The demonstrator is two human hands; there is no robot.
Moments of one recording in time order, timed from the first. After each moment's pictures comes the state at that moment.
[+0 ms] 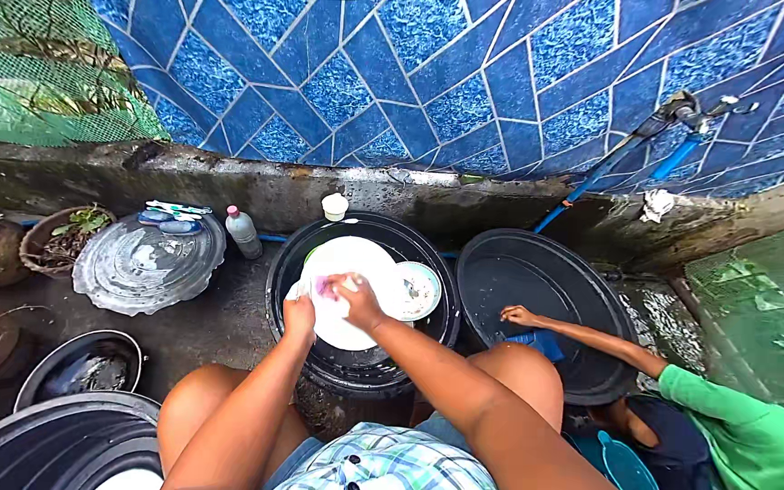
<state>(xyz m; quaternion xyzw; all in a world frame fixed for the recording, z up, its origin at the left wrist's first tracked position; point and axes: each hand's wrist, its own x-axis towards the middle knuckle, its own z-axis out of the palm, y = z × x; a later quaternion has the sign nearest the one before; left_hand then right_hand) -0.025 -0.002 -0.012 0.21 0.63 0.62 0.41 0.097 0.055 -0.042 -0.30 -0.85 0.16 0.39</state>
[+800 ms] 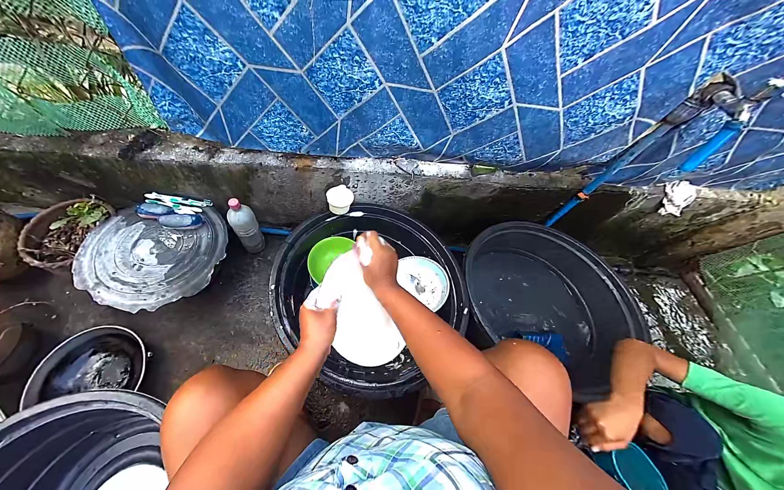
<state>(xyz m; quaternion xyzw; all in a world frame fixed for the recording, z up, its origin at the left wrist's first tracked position) -0.012 -0.015 -0.017 0.29 0.65 0.56 0.42 0.090 0.111 -0.016 -0.55 -0.76 0.20 0.28</state>
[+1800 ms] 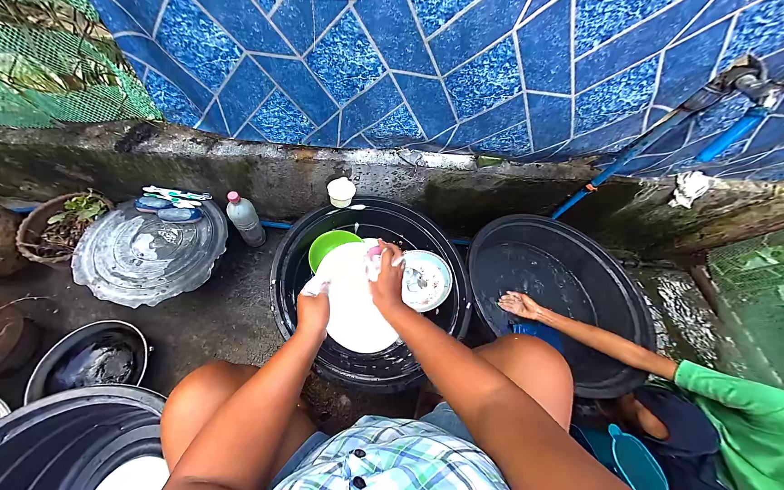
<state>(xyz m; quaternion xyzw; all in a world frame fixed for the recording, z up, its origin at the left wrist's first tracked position) -0.024 0.006 -0.026 0.23 0.69 0.53 0.44 0.108 0.091 -0.070 -0.59 -0.71 0.22 0.31</state>
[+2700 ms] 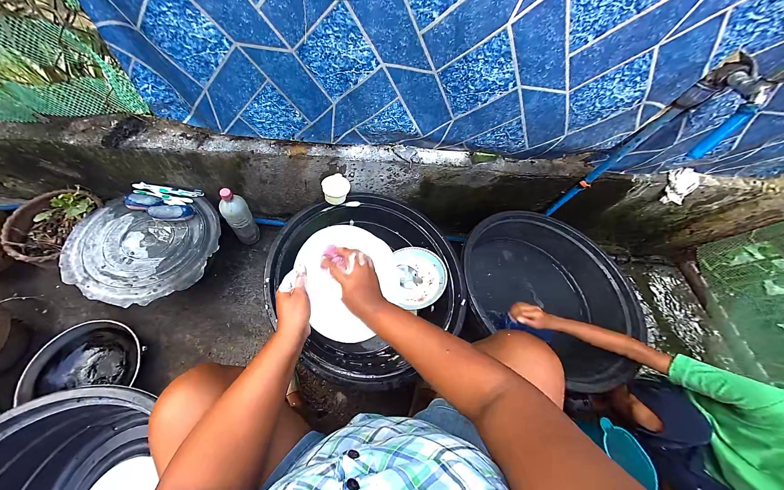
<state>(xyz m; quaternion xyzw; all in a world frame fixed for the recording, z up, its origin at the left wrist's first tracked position) -0.039 0.002 -0.013 0.21 0.66 0.59 0.40 0.082 0.064 -0.031 -0.38 -0.87 0.14 0.28</state>
